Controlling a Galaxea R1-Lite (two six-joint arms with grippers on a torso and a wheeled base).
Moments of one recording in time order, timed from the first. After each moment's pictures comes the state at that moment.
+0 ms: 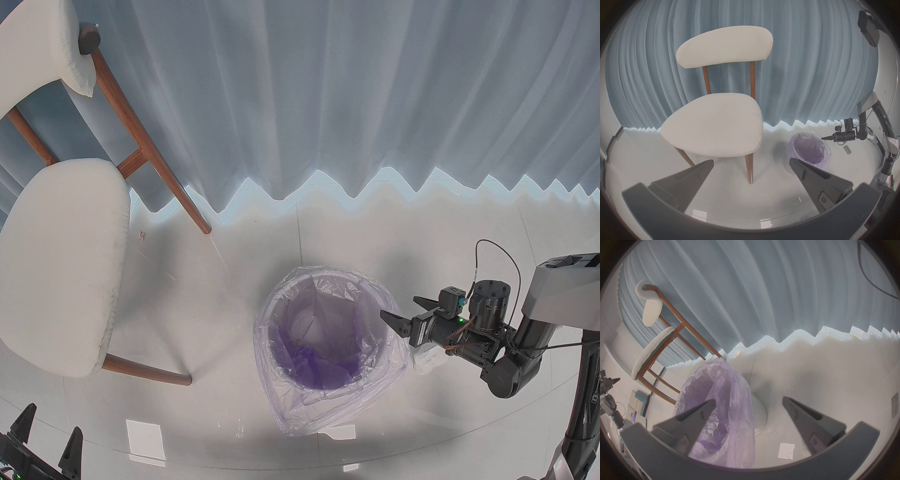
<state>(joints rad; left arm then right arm) -0.04 0.07 -0.02 0.01 0.01 -0.01 0.34 2.22 -0.56 -1.39 0.23 0.11</state>
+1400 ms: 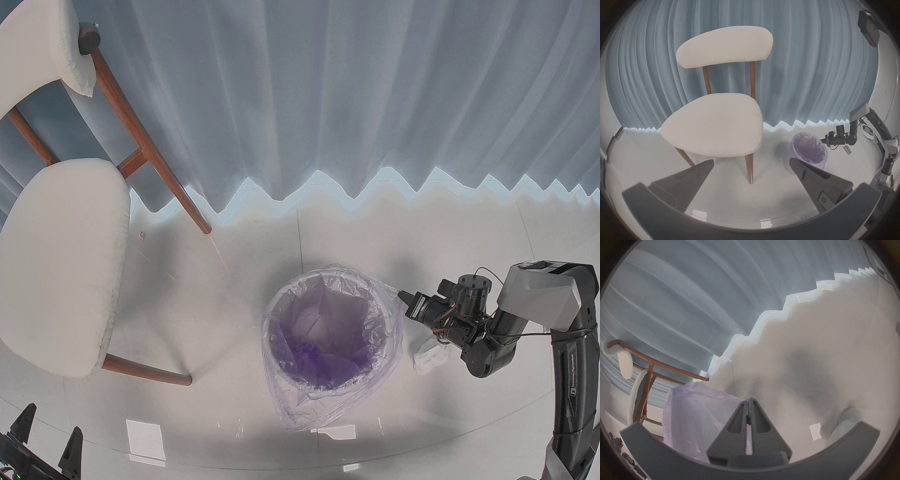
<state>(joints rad) -0.04 0.07 -0.02 0.01 0.01 -0.01 0.25 2.45 -0.88 -1.32 0.22 0.55</state>
